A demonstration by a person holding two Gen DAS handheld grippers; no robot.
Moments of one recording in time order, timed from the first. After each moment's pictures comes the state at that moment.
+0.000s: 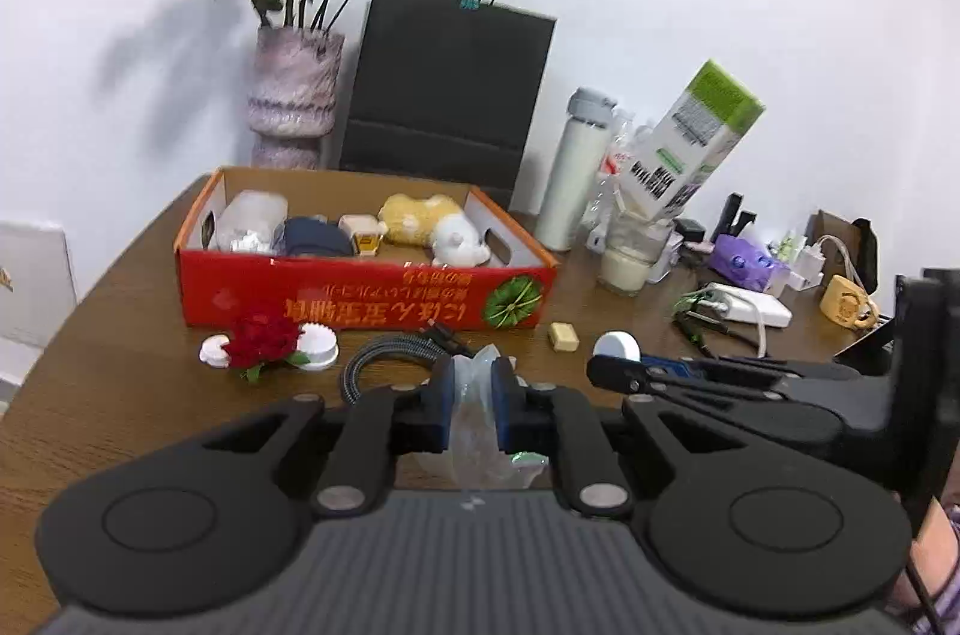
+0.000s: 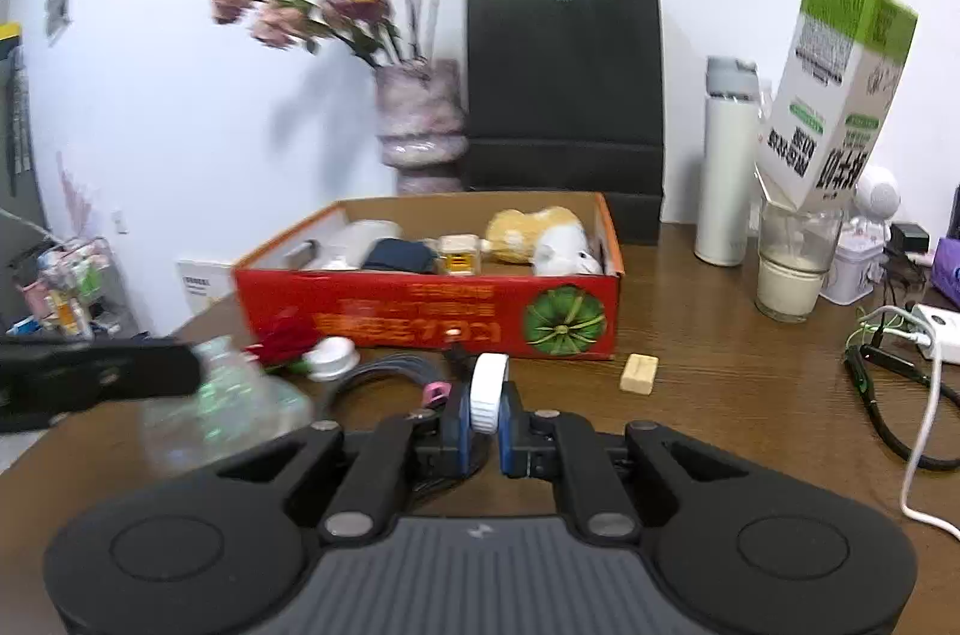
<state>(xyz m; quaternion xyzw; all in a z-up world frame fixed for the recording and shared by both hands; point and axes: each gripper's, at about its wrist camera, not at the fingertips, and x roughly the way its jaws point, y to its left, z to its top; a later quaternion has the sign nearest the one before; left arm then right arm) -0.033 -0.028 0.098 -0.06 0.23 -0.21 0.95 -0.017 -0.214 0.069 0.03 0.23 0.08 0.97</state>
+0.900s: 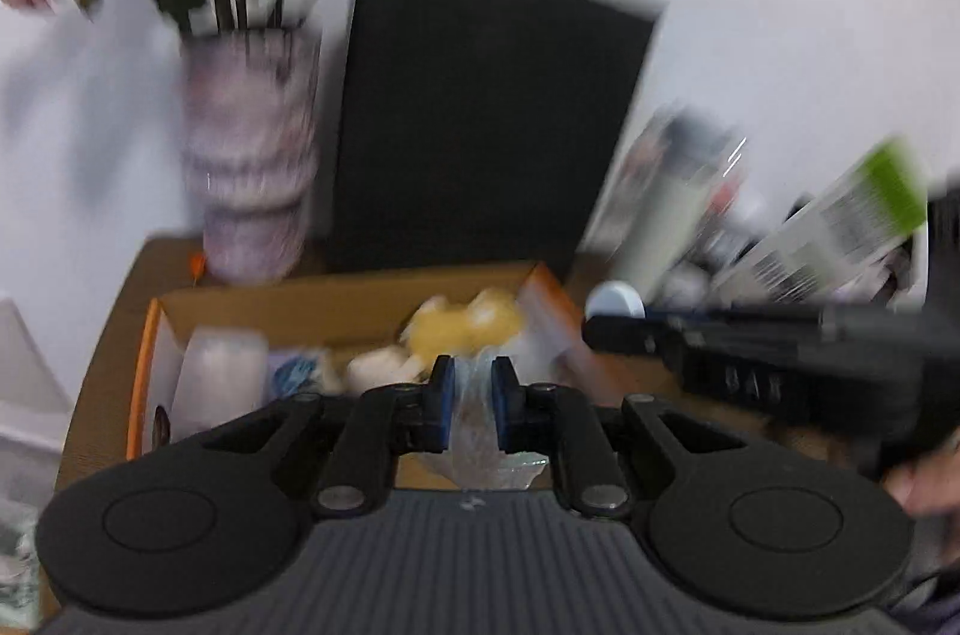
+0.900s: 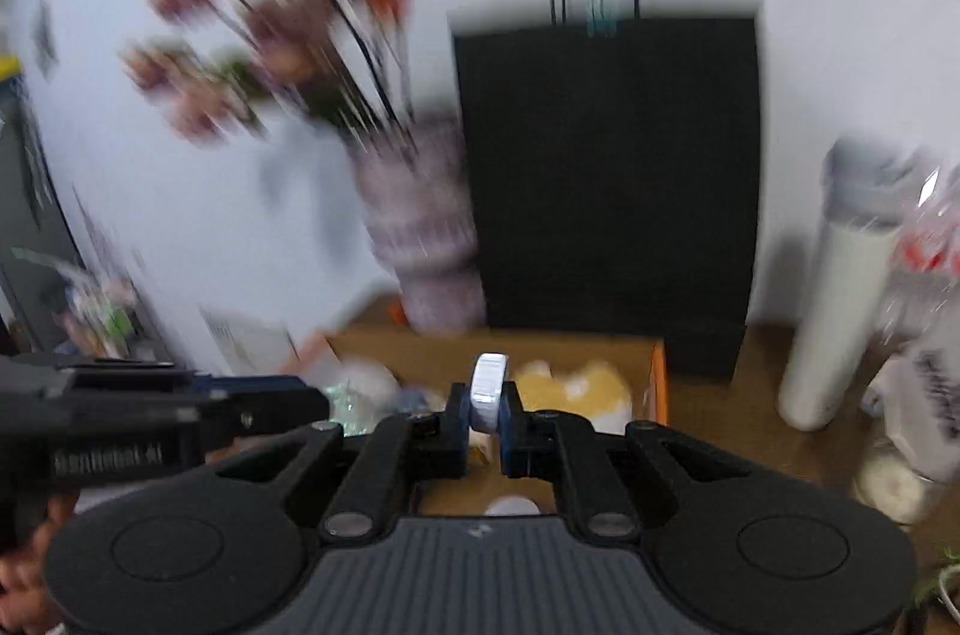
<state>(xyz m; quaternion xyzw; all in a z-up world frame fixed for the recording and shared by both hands) 0.250 -0.053 0.147 -0.02 0.35 -0.22 0.91 0.241 -0.233 0.153 0.06 0.32 0.14 0.93</state>
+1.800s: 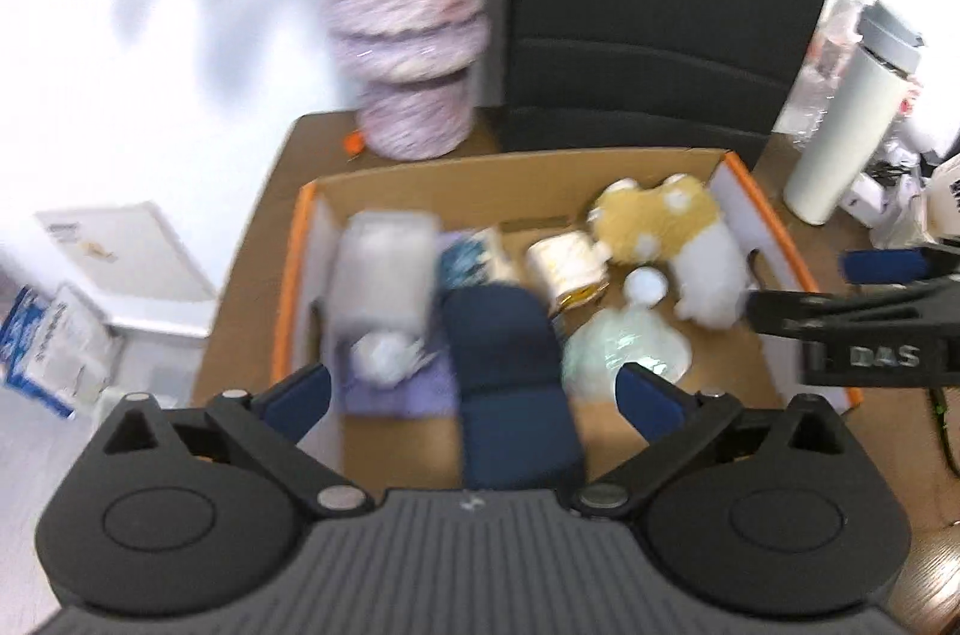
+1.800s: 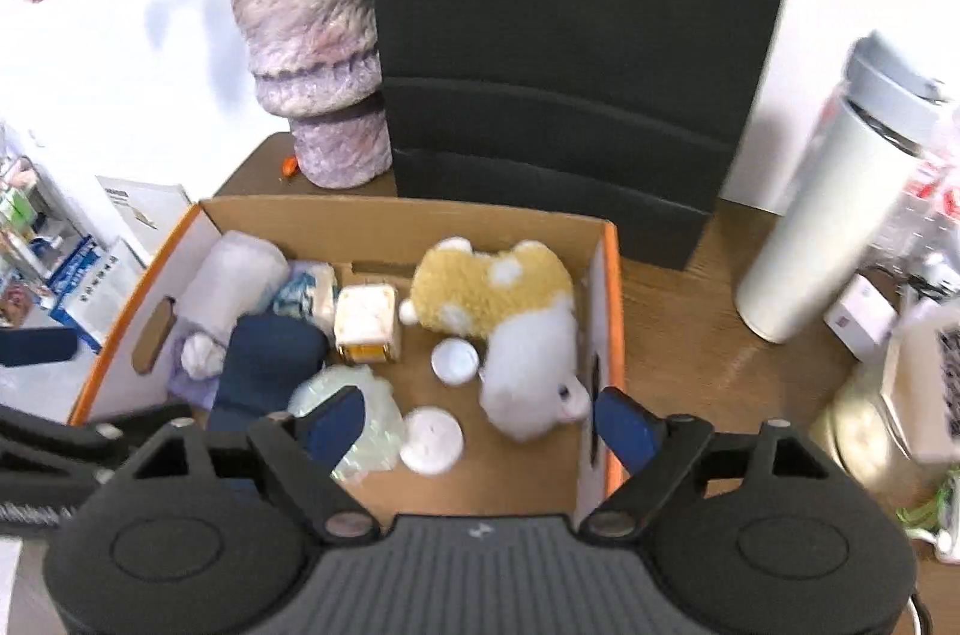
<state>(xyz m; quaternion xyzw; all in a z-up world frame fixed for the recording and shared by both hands) 0.258 -0.036 0.133 0.04 0.46 -0.05 0.88 0.282 -0.219 0.132 0.00 0.46 0.06 0.88</state>
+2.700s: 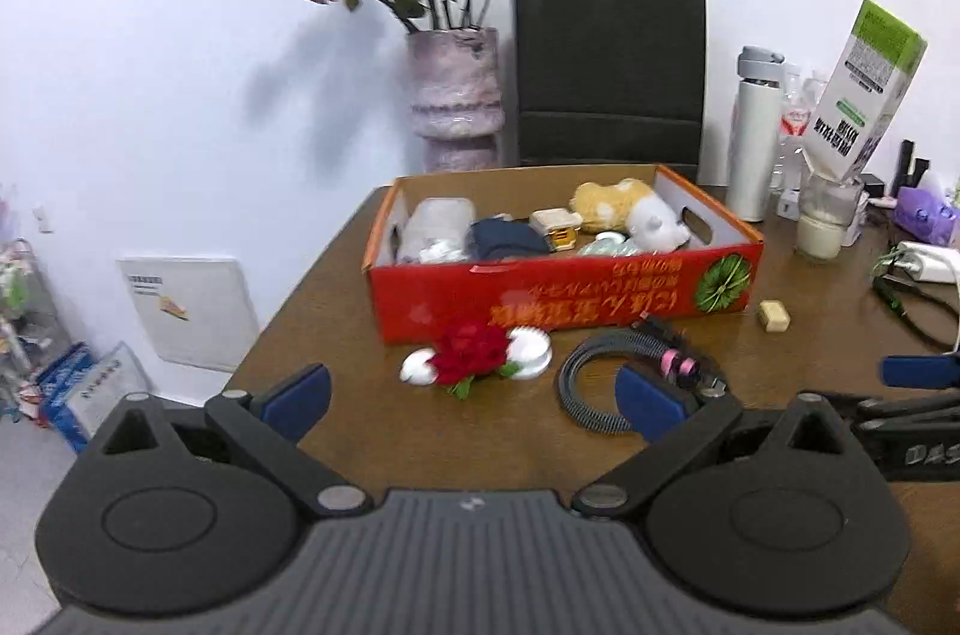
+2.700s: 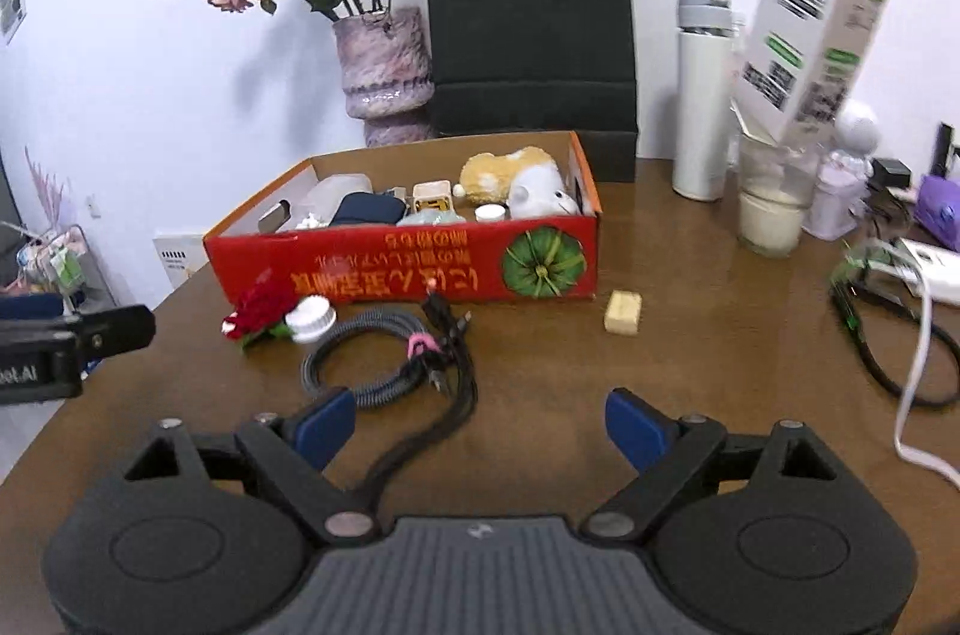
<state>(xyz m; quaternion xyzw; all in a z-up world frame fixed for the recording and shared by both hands) -0.012 -0.015 0.084 0.04 0.25 -0.02 0.97 -0.005 -0.219 0.061 0.05 0.30 0.06 0.95</state>
